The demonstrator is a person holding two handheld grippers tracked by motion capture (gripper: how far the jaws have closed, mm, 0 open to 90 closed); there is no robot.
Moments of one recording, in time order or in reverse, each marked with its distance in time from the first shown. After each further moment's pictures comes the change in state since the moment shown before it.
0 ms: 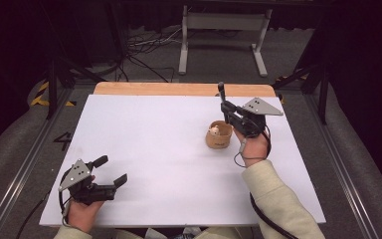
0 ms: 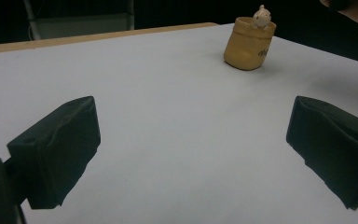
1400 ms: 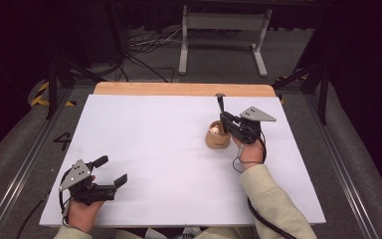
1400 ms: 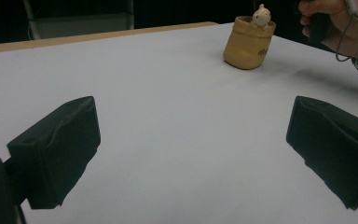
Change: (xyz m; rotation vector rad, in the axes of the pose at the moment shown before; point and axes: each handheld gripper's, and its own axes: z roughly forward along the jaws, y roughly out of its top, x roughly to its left) left arm -0.001 0.000 0.001 0.001 0.001 0.004; right arm -0.014 -0.052 0.021 0.079 0.022 0.078
